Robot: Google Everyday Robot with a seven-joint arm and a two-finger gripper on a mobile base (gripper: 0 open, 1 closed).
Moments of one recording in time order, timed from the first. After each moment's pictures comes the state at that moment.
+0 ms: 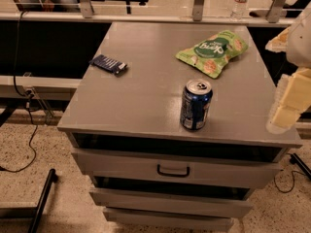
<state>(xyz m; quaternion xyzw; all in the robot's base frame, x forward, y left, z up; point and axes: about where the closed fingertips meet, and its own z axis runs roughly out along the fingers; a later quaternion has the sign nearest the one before) 0.438 -0.217 0.976 -0.60 0.78 -0.03 0.16</state>
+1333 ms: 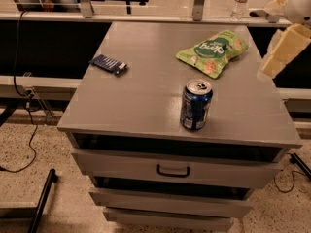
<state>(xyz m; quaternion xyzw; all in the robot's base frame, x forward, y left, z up) 0.543 -0.234 1.005 -0.59 0.76 -0.02 0.26</state>
